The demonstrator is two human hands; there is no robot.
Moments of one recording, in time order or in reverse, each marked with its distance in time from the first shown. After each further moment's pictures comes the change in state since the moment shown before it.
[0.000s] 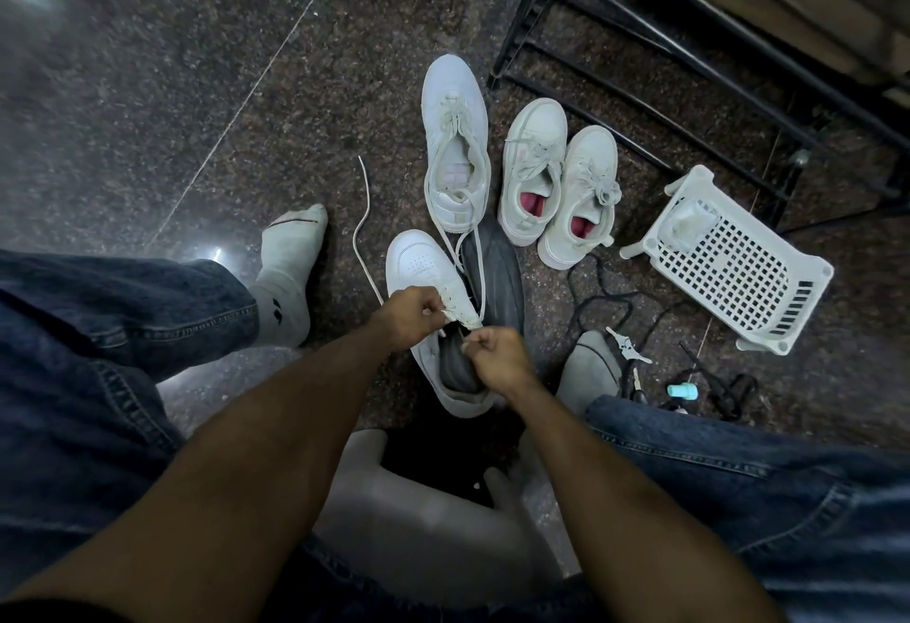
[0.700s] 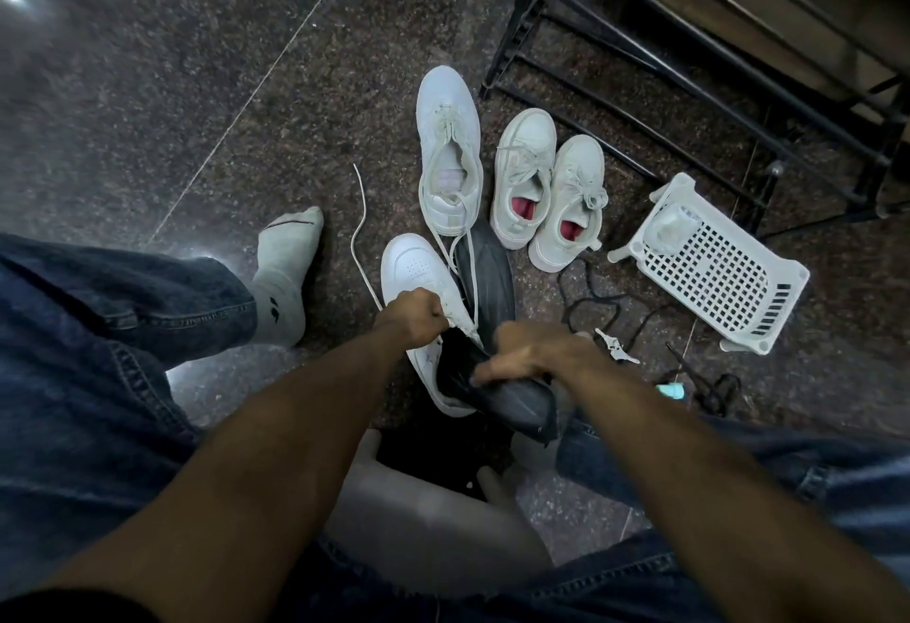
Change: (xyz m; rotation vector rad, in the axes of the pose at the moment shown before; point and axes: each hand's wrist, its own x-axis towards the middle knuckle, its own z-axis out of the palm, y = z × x) left_hand -0.006 0.026 0.007 0.207 -0.015 -0.161; right_hand -0.038 -0.062 -0.081 -0.959 -0.431 -0.044
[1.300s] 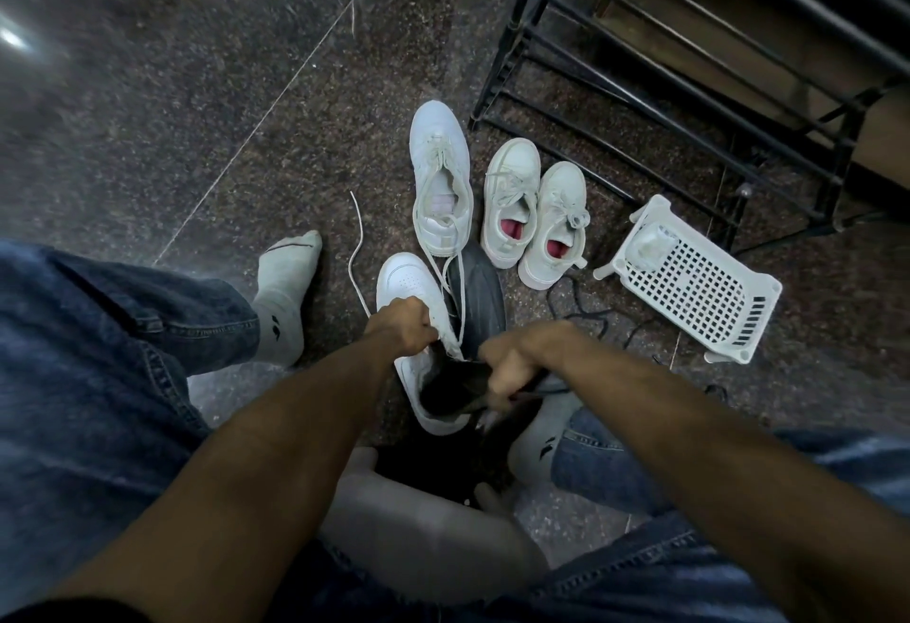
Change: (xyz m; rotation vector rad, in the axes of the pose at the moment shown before) left_hand -0.013 0.008 -0.020 0.097 0.016 -0.035; right_hand -0.019 -0.017 -0.022 -0.257 -0.220 -0.083
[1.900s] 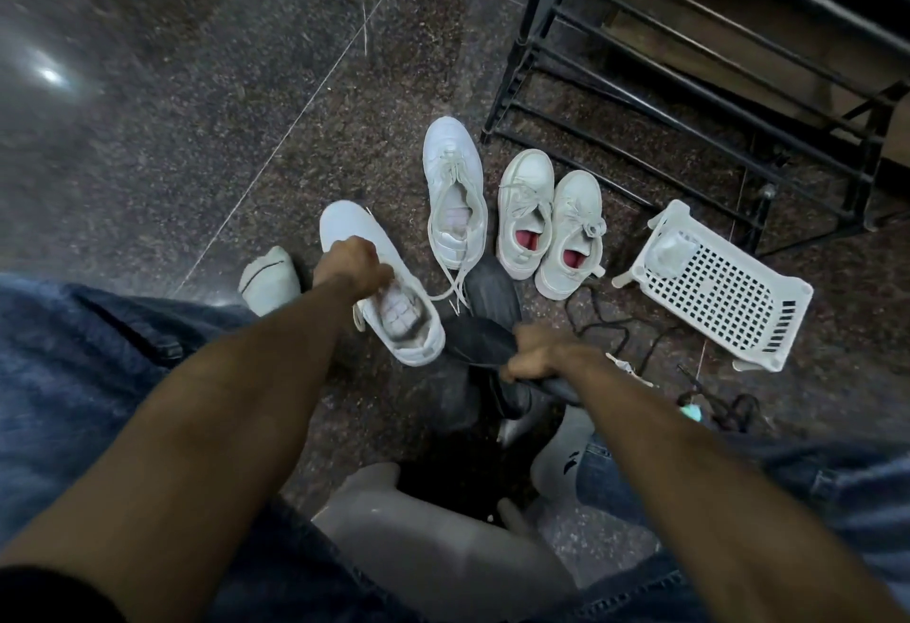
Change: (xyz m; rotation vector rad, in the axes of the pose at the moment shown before) left_hand 0.015 -0.032 -0.105 -0.026 0.294 -0.148; right_hand 0.042 0.028 0.015 0.442 0.320 0.180
